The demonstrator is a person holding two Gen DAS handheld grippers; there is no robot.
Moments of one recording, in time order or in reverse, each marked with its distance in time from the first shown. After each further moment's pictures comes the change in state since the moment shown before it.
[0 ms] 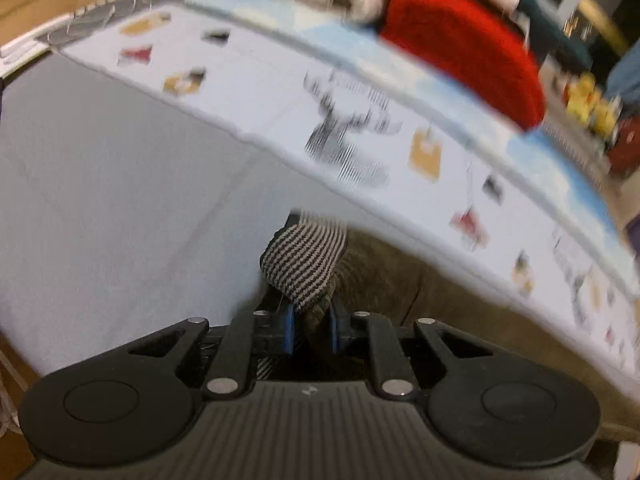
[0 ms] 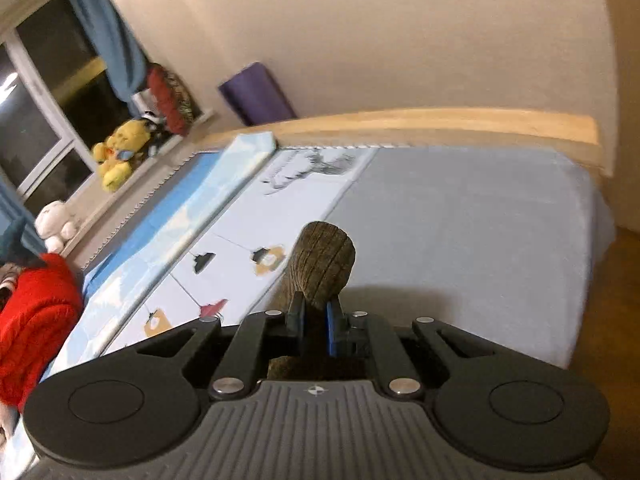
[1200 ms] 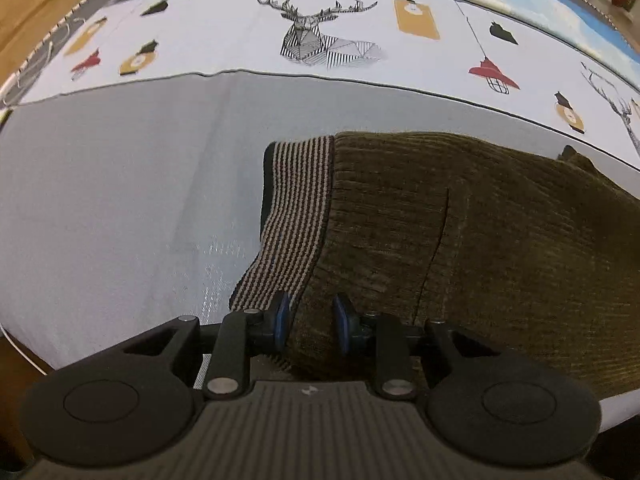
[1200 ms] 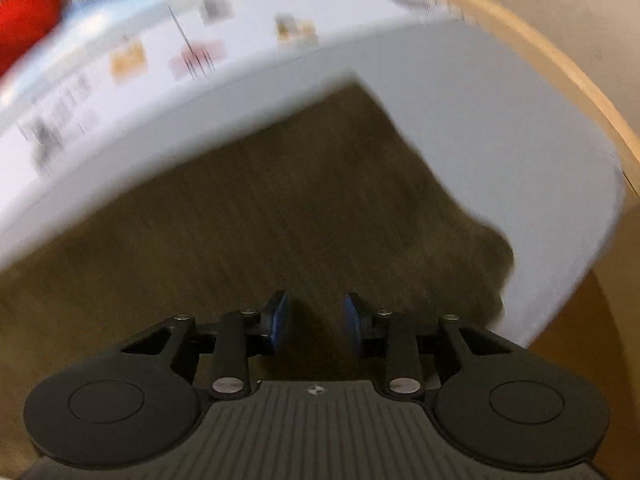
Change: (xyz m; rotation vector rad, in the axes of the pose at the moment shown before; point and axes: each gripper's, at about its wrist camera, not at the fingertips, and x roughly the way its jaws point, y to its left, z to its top) left arm 0.038 -0.029 -0.025 0.369 0.150 0.175; right arm 0.084 0.042 -0.069 -0.553 0.488 -0.208
